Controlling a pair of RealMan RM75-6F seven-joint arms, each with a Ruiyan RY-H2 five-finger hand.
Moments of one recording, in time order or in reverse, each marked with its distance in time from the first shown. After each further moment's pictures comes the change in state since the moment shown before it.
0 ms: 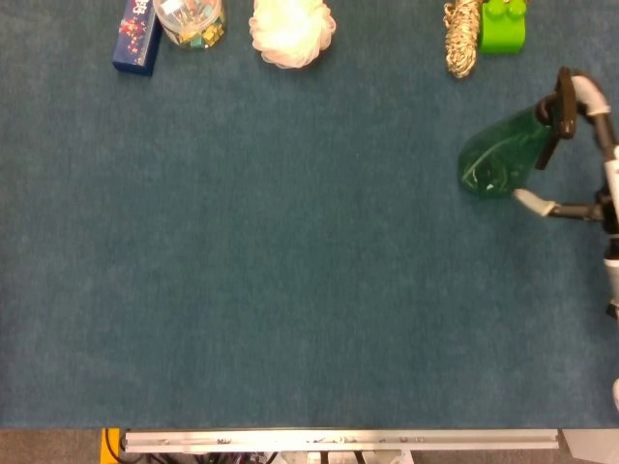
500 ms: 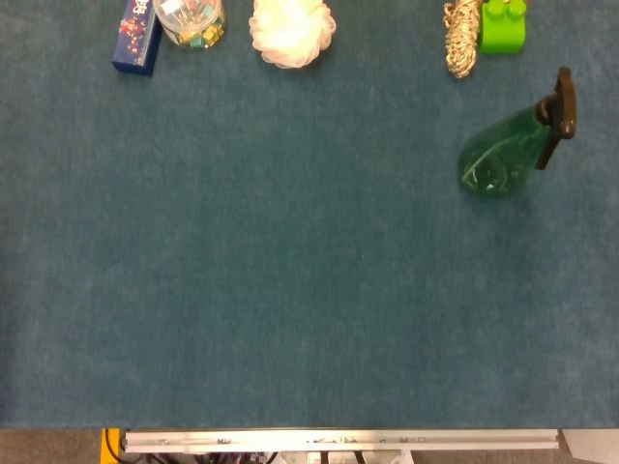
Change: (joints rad) left arm -0.021 -0.021 0.003 -0.001 -0.010 -0.037 0.042; right arm -0.120 0.063 0.101 -0.074 0.016 0.294 -0.172
